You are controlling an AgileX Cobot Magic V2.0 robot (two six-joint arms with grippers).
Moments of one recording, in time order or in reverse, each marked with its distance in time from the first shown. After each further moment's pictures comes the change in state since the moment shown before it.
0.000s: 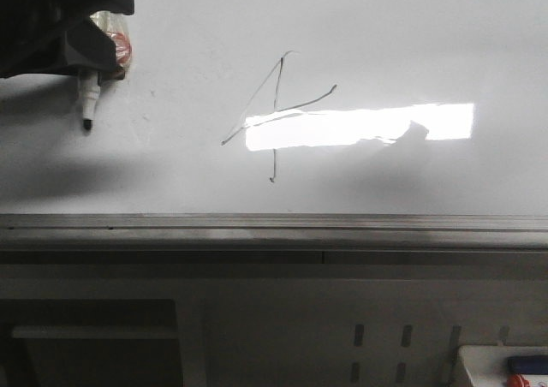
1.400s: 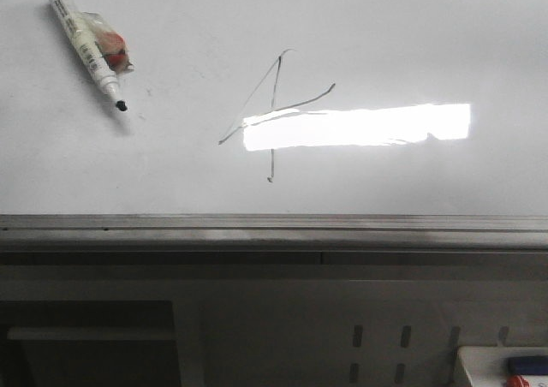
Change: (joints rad) left arm 0.003 -0.524 0.087 -0.061 0.109 0.283; right arm 0.000 -0.203 0.135 -0.003 -0.157 0.002
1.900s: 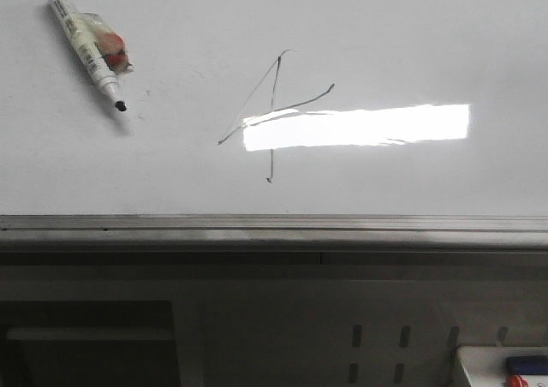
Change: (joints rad) left arm 0.000 -0.452 0.287 0.025 0.212 0.090; right arm 0.000 -0.540 0.481 0.004 -0.312 0.000
